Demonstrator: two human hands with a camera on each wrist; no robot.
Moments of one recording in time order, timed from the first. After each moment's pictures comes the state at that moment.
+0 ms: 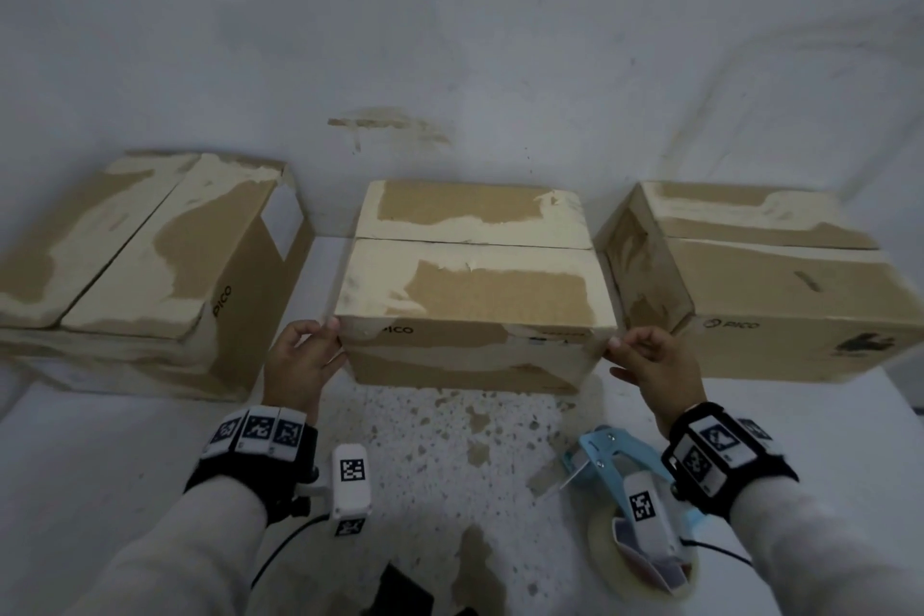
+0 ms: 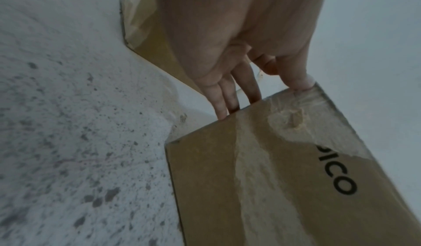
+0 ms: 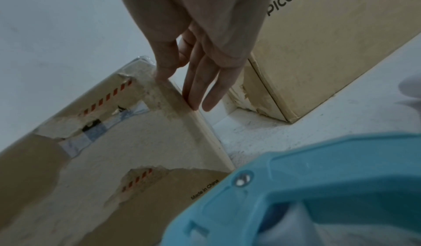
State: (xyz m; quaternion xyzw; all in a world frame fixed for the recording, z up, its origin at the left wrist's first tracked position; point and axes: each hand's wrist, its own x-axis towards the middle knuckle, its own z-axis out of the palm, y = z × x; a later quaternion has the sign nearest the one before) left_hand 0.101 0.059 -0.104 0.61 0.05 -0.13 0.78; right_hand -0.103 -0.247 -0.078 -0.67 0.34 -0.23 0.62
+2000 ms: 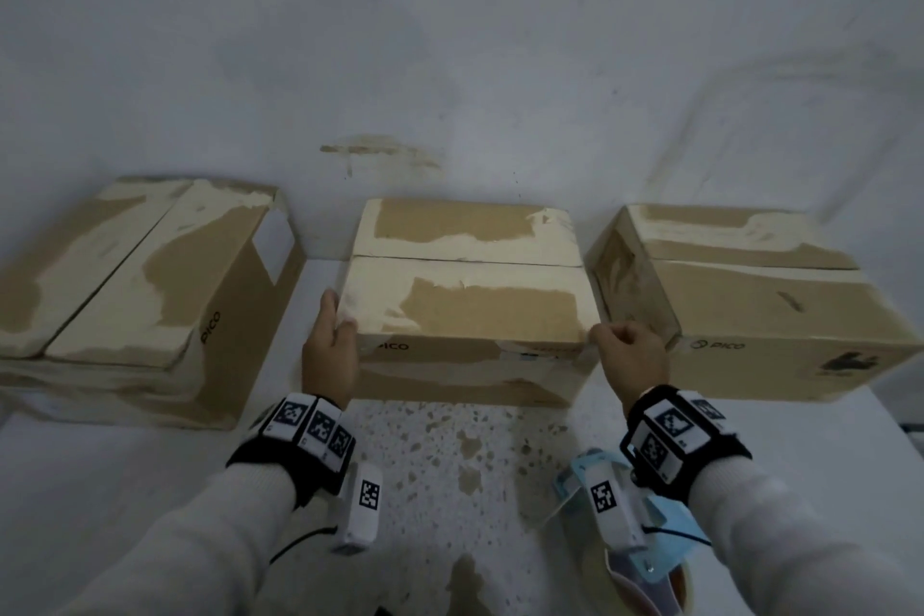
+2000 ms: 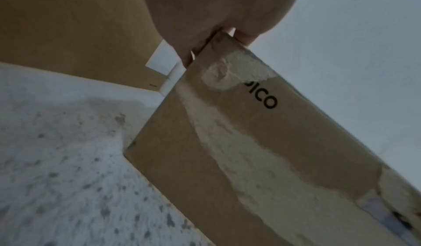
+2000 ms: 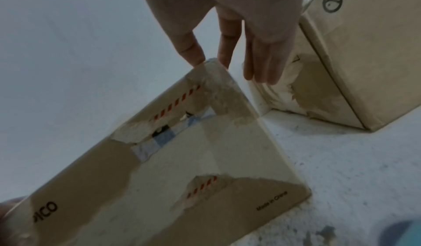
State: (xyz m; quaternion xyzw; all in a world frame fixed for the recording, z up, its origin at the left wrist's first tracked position) left_hand 0.093 0.009 -0.065 0.78 -0.06 -0.06 0.62; right_hand -0.068 -0.233 -0.039 -0.70 0.46 -0.23 0.49
